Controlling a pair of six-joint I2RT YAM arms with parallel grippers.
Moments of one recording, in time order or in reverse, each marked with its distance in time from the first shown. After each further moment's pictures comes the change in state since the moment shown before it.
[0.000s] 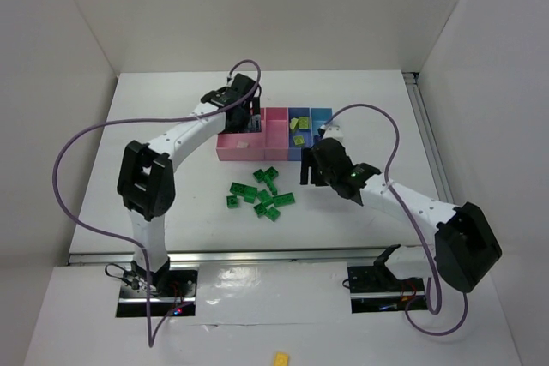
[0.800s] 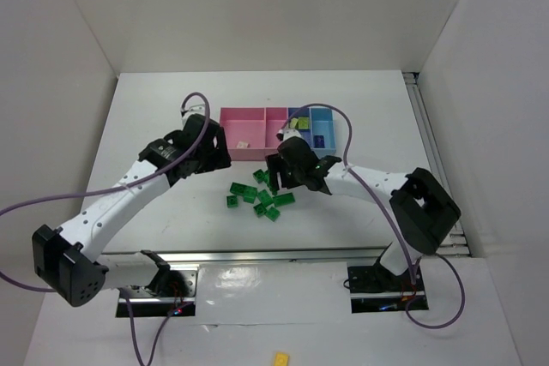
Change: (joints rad) left arm -0.065 -0.705 -0.551 -0.072 -0.054 -0.140; right arm 0.124 0.302 0.167 0.083 -0.151 -0.076
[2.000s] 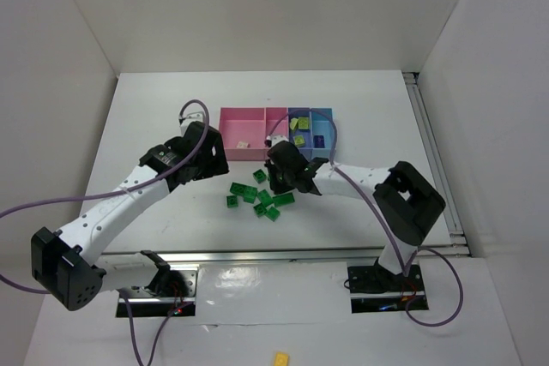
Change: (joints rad) left arm -0.009 -0.040 -0.069 -0.001 -0.023 -0.047; right arm 0.042 0.135 0.041 0.040 -0.055 -0.029
